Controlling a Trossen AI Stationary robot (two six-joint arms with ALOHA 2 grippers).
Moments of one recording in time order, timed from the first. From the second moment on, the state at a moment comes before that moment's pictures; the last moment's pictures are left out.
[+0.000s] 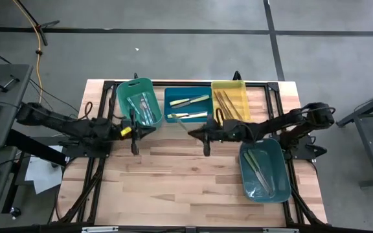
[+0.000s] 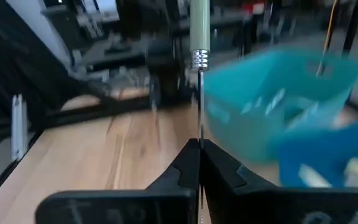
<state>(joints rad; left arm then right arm) -0.23 0.71 0.35 0.32 -0.40 0.02 0.06 1.54 0.71 0.68 0.14 0.18</state>
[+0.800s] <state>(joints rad) -0.08 0.71 0.35 0.45 -0.17 -0.03 -0.01 1.54 0.86 0.66 0.10 0.06</state>
